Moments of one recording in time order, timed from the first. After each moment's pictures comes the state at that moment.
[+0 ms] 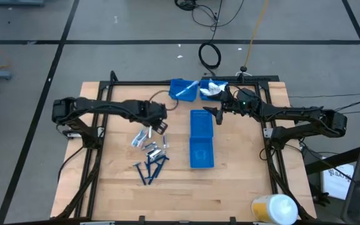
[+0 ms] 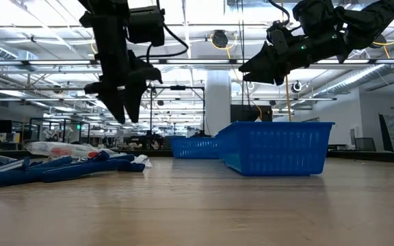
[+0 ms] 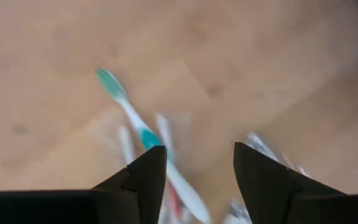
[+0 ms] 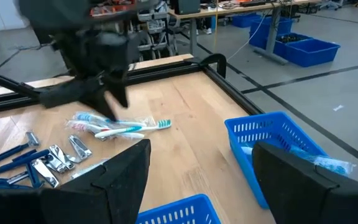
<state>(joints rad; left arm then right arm) 0.16 1.58 1.08 -0.81 -0.18 -0.76 -0.43 1.16 0.53 0.43 -0.16 0.05</state>
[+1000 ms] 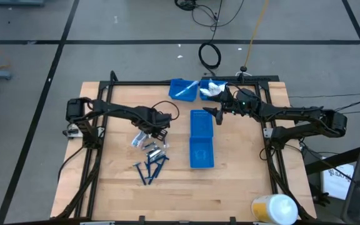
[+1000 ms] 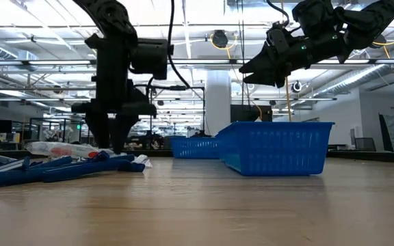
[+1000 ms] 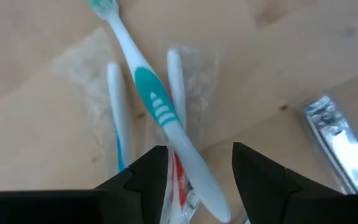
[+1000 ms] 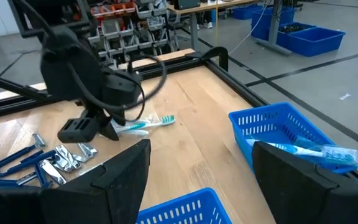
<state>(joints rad) 0.15 1.76 1.06 -0.87 -0.11 -0.90 -0.43 1.16 0.53 0.41 -0.16 0.09</state>
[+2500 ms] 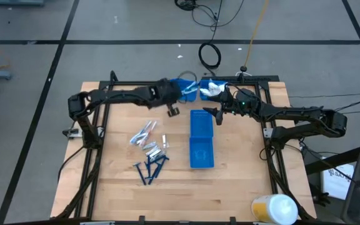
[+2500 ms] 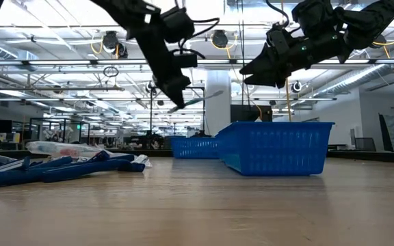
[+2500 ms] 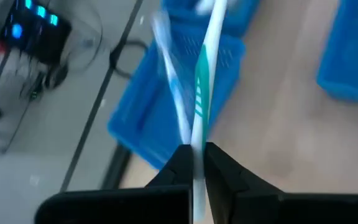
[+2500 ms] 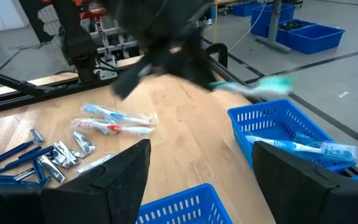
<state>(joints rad) 0.35 1.77 1.33 -0.42 -0.36 0.25 -0.43 1.16 0.53 0.40 -0.16 0.09</state>
